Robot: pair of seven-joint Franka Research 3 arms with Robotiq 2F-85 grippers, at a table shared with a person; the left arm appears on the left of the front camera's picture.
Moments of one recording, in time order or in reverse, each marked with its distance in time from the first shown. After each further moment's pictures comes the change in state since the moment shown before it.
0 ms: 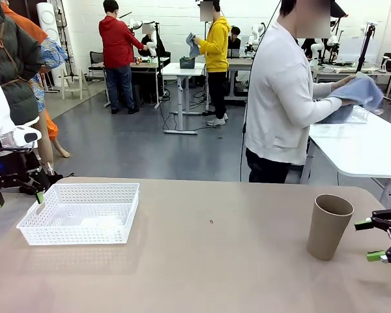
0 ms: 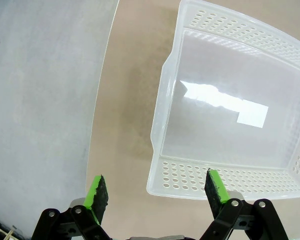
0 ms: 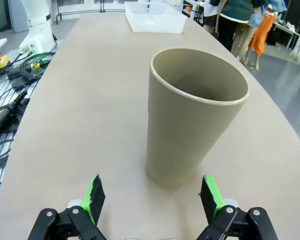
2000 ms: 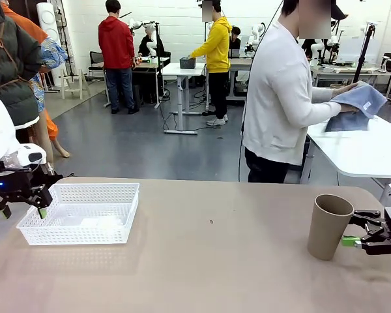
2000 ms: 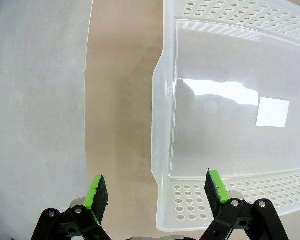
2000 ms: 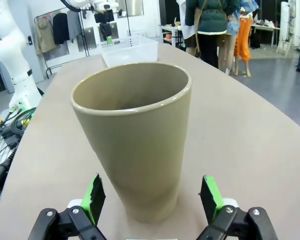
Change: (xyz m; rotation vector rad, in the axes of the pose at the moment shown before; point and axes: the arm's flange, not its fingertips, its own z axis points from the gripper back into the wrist) left arm 0.001 0.004 -0.052 -0.001 -0.010 -0.148; right arm -0.023 -0.029 -0.042 -0.030 -0.198 -0.235
